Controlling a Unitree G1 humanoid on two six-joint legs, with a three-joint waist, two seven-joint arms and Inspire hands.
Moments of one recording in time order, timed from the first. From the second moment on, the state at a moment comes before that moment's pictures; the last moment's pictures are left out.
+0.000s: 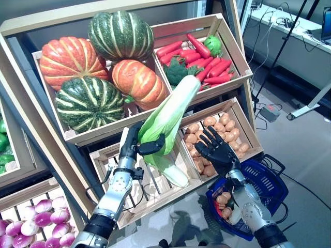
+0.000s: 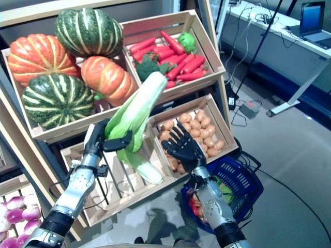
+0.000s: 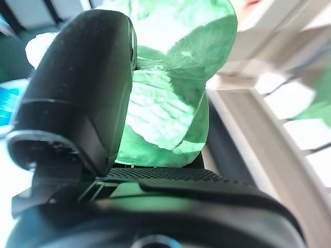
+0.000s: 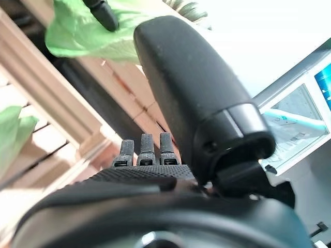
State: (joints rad) left arm -0.18 0.40 -0.24 0.22 -0.12 -0.21 0.21; right arm -0.09 -0.26 0.24 0.27 1.00 -0.12 0.21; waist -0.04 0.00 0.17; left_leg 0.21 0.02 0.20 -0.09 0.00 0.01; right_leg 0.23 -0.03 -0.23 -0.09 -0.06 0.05
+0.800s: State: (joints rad) left arm -0.19 0.49 -0.31 0.21 0.07 -0.28 0.16; right arm -0.12 -0.26 0.20 0.24 1.16 -0.07 0.35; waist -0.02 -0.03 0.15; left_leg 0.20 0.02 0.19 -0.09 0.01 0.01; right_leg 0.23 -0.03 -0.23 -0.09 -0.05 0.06
